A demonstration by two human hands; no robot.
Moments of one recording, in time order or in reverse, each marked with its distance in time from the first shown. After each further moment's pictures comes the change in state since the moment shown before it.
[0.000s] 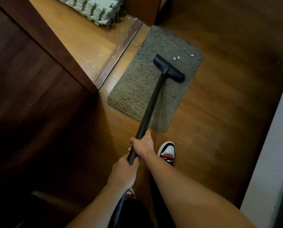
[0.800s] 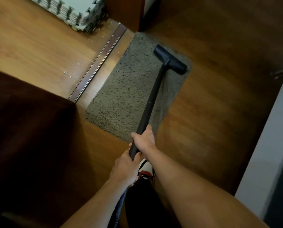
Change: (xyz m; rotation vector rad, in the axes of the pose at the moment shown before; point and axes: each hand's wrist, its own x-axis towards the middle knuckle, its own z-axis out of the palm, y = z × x) left_hand 0.073 0.162 0.043 0.055 -0.050 -0.033; right_hand 0.098 -0.087 -0.125 -0.065 0.009 -0.032
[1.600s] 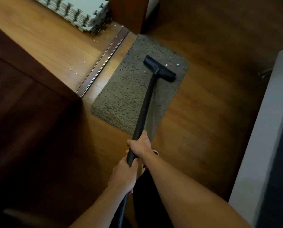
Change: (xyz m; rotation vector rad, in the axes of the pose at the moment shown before) left_hand -0.043 -0.094 -0.001 -0.161 -0.054 -0.014; right_hand -0.064 0.041 0.060 -0.048 -0.026 0.059
